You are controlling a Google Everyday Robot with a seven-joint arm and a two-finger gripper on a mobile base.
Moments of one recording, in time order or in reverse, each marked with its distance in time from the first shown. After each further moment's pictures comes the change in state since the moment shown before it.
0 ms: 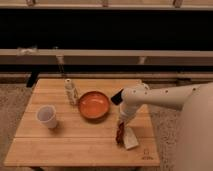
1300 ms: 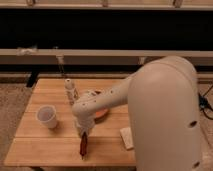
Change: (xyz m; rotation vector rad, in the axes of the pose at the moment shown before) arm 0.053 0.198 0.042 0.018 0.046 -0.224
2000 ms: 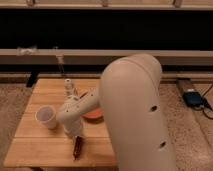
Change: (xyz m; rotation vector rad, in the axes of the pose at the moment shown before) arm 0.002 0.063 0.044 0.084 0.026 -0.046
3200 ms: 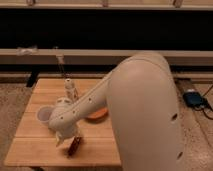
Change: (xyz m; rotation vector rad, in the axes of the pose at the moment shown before) arm 0.007 0.026 -0.025 0.017 -0.083 -0.118
